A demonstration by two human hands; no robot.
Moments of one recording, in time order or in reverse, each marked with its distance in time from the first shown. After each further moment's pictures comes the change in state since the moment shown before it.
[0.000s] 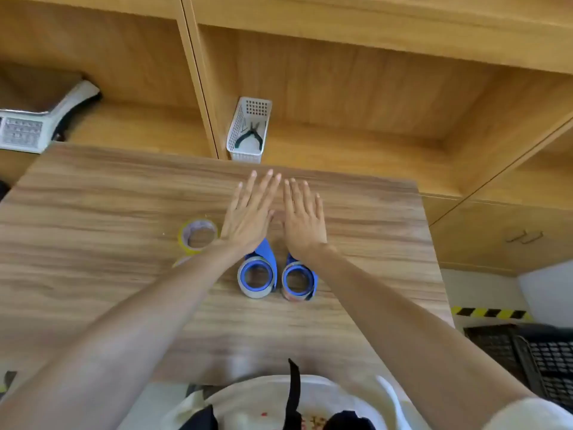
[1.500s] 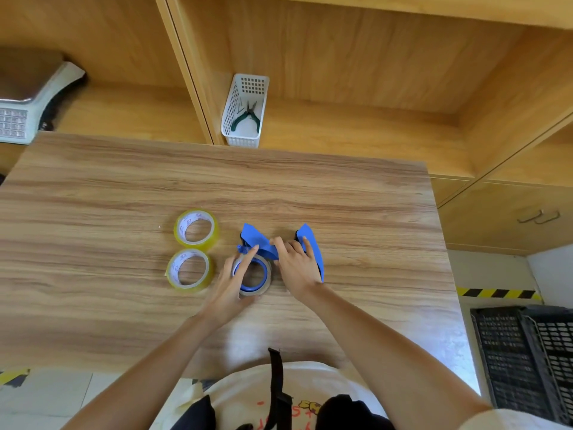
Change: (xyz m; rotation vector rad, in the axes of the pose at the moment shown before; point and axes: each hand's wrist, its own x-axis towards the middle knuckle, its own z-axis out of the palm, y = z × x) left_hand -0.134 -0.004 0.051 -0.713 -0.385 -0.259; right_hand -0.048 0.003 0.093 0.219 -0.116 -0.091
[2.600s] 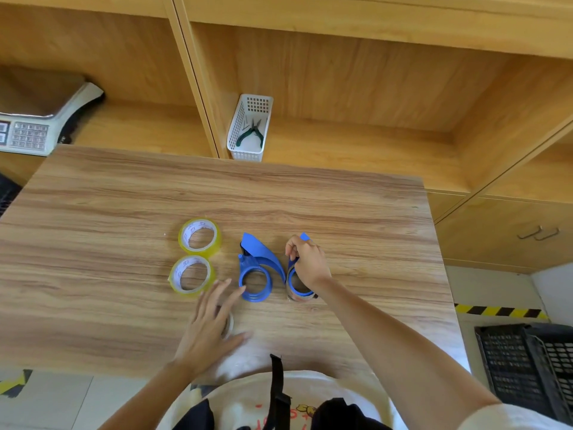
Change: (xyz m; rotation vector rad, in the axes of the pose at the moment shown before) left_hand -0.072 -0.005 -0.001 0.357 0.094 0.075; right_hand 0.007 0.024 -0.041 0.385 -0.017 0.146
